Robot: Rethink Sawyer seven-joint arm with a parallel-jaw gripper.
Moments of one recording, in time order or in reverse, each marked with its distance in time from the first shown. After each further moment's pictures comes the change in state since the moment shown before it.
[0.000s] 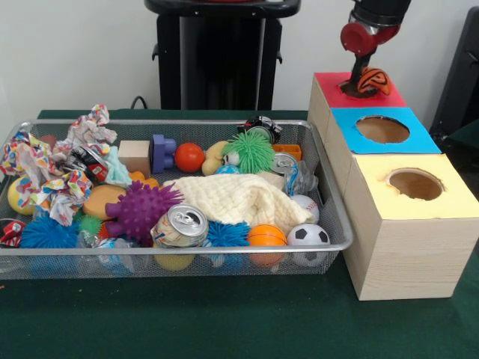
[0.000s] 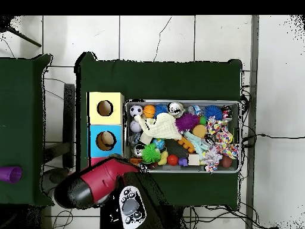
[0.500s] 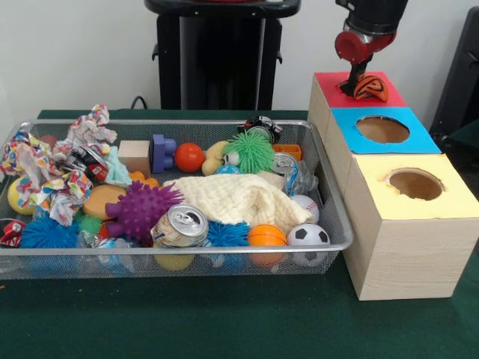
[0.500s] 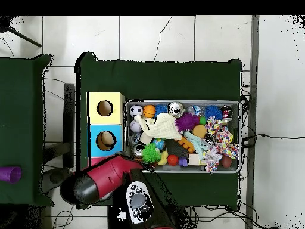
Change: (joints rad) arm -0.028 0.027 0.004 -0.009 0.000 -0.022 0.000
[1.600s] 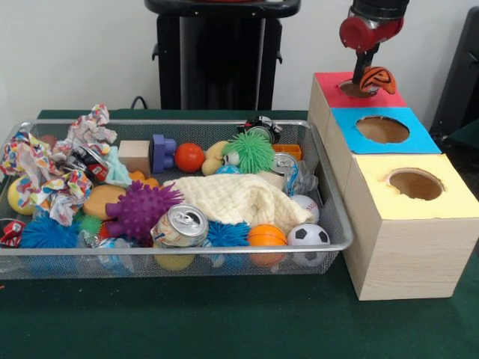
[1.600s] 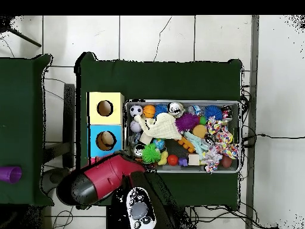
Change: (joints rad) arm -0.016 -0.078 0.014 -0.001 0.002 0.001 0.000
